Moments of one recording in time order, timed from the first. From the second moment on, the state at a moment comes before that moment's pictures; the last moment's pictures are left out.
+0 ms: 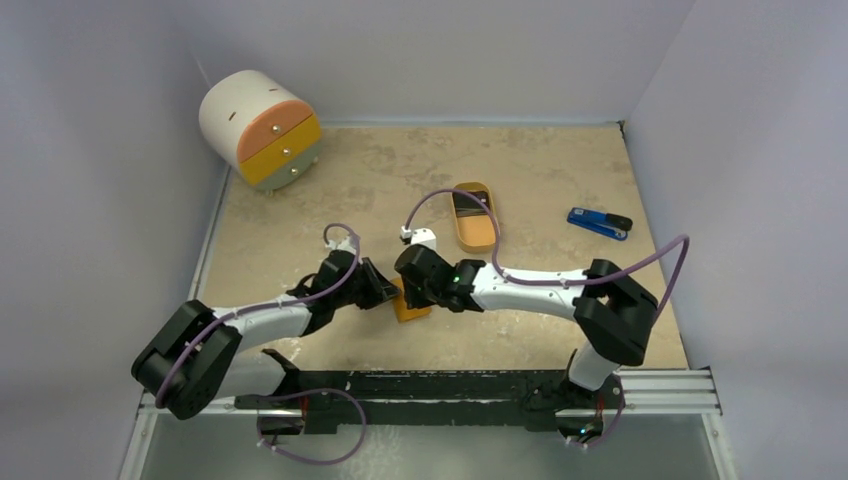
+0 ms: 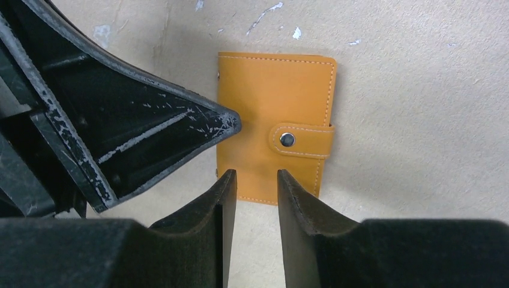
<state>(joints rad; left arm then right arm) -0.61 1.25 0.33 0.28 0.14 -1.08 1.09 1.63 1.02 -0.31 0.27 0.71</state>
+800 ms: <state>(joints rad) -0.61 1.30 0.28 0.38 0.13 -1.12 1.09 1.77 1.14 -0.42 0.35 0.72</state>
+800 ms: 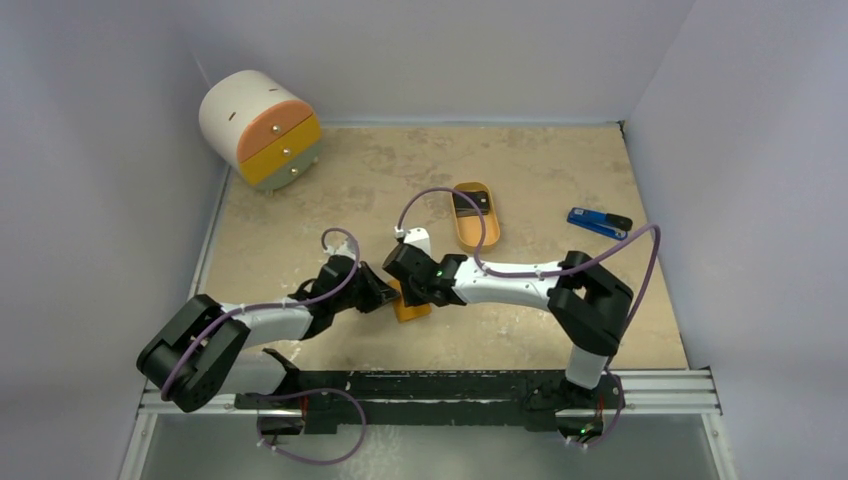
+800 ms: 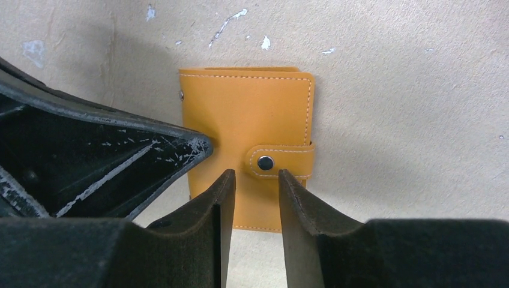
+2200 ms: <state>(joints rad) -0.61 1.32 0.25 0.45 0.12 -1.13 1.10 1.79 1.18 -0.50 0.40 0.73</state>
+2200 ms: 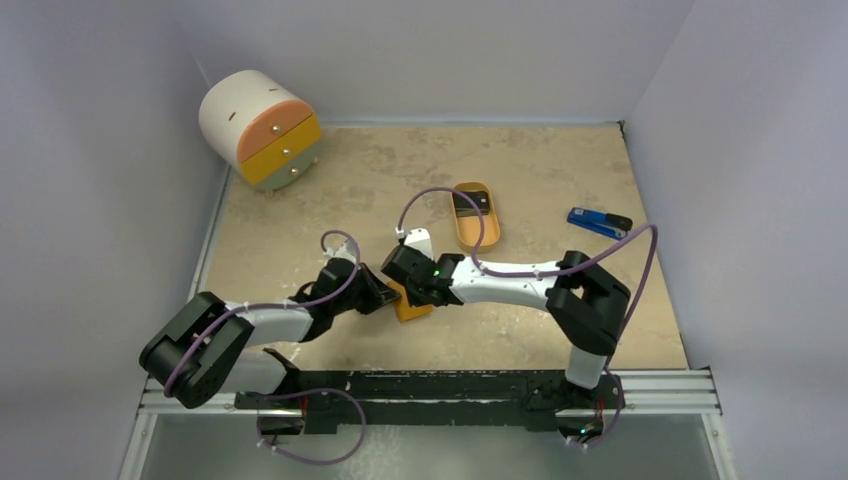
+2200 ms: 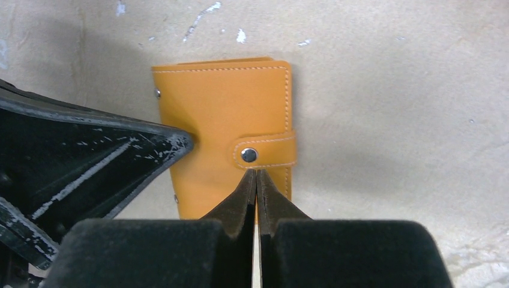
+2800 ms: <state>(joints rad) -0.61 1.37 0.26 0.50 0.12 -1.13 1.12 1.70 1.13 -0.47 0.43 0.68</state>
